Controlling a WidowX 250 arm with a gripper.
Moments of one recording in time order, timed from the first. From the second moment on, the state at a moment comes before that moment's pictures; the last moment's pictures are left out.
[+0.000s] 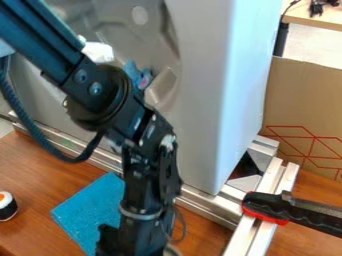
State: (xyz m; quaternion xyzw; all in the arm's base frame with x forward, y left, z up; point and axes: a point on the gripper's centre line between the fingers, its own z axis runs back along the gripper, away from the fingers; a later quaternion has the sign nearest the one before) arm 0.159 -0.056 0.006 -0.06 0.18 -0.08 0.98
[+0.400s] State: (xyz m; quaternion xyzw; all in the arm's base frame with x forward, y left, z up) arm 0.229 -0.013 0.013 -0.10 0.11 -0.02 0.99
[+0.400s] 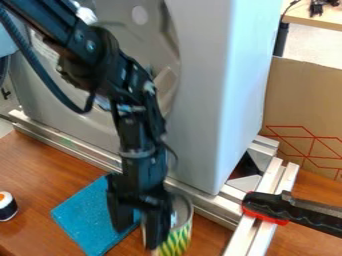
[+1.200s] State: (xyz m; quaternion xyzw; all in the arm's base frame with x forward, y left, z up) arm 0.187 0.004 0.054 -0.06 0.09 -0.05 0.99
